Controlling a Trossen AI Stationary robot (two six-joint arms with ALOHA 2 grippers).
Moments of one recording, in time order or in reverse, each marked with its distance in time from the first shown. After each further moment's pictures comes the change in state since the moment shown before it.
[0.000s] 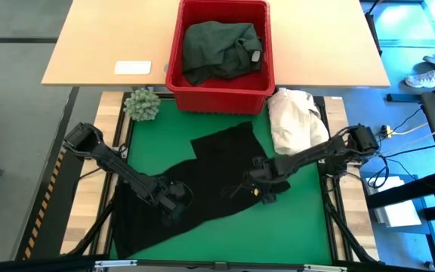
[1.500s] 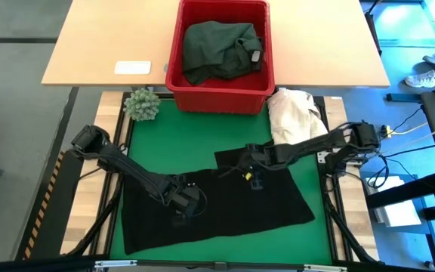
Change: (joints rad) left arm 0.079 0.071 0.167 0.033 -0.076 0.339; right arm -0.190 -0.025 -0.076 0.344 0.147 -0.096
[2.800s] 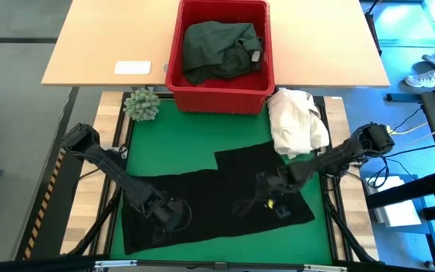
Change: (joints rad) left arm -0.197 -0.114 -0.002 -0.098 0.270 -0.314; right arm 0.313 -0.135 -0.102 -0.087 -0.386 0.101
